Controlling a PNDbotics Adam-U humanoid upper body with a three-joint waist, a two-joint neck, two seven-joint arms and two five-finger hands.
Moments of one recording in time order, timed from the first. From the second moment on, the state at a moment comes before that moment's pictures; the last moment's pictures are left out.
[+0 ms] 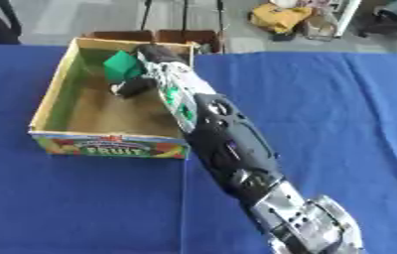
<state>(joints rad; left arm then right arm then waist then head) -0.58 0.22 0.02 -1.98 -0.14 -0.30 0.34 -1.32 -0.29 0.18 -0.86 0.91 0.23 0.30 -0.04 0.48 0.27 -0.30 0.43</state>
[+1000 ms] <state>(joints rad) -0.57 0.22 0.02 -1.98 -0.14 -0.29 0.34 -1.33 -0.29 0.17 -0.99 0.86 0.20 0.37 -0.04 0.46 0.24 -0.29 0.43</state>
